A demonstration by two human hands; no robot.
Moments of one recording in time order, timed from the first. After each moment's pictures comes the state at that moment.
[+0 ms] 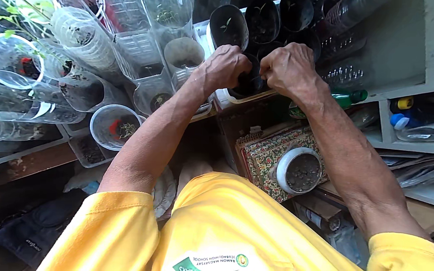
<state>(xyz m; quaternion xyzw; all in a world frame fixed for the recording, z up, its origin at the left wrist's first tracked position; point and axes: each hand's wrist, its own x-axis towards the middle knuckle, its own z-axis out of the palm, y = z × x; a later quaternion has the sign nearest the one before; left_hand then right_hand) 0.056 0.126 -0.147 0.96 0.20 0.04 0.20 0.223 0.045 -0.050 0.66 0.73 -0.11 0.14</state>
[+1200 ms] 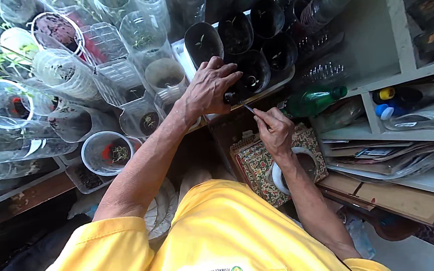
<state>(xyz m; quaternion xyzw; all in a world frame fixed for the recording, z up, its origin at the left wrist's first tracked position) 0.055 0.098 -0.147 0.95 0.22 0.12 0.17 0.241 -0.105 -0.135 0.70 0.65 -0.05 -0.29</state>
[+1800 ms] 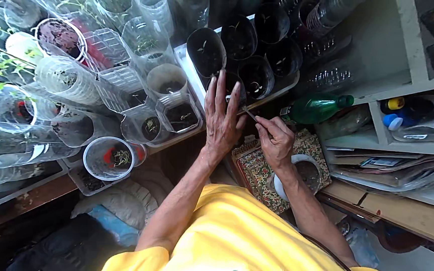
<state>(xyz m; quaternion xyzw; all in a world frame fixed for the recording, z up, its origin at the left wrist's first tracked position) 0.080 -0.004 -0.166 0.78 0.41 0.44 0.15 0.233 -0.103 -0.136 0.69 0.63 -0.08 -0.35</state>
